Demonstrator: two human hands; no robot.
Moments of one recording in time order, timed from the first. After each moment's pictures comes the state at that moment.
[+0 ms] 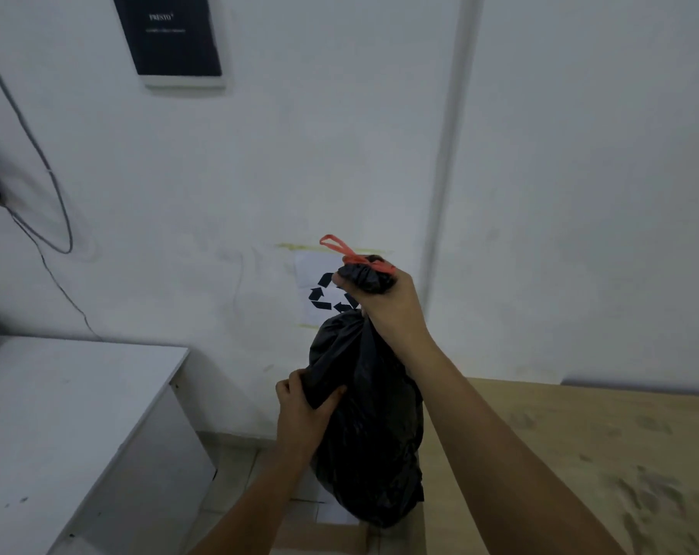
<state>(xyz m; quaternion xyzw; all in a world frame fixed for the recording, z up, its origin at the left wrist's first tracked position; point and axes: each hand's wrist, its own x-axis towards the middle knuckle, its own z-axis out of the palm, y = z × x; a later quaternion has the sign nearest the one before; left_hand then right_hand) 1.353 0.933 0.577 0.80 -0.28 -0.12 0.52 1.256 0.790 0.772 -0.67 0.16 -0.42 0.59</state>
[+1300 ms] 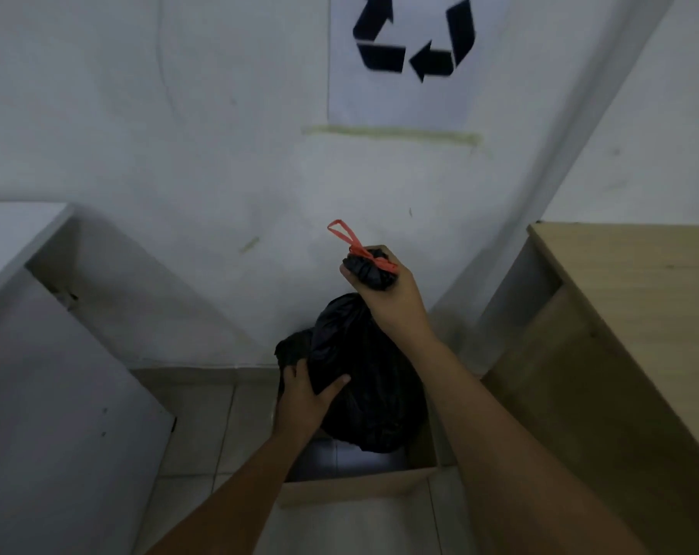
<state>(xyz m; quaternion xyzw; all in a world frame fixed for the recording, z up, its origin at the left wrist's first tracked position) 1.588 0.888 0.029 0.79 -0.32 -0.28 0.43 1.484 0.754 0.220 -0.70 0.28 -0.39 0.52</state>
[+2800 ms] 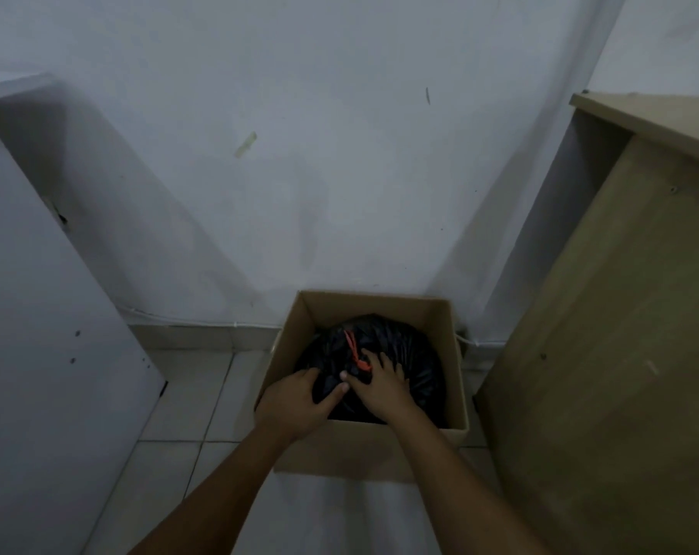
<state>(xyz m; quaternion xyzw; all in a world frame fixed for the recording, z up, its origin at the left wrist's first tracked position) 1.571 0.945 -0.159 0.83 -0.52 -0.04 0.21 1.431 0.802 -0.166 -0.81 0.46 -0.01 0.37</state>
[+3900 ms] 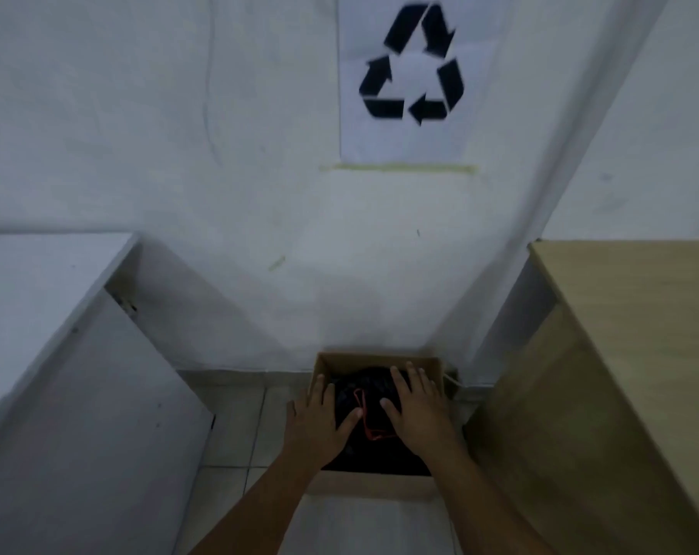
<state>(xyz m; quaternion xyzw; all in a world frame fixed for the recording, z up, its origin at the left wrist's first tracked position) 1.560 0.943 0.078 0.86 -0.48 -0.13 0.02 1.389 0.803 0.074 -0.89 0.42 0.02 0.17</state>
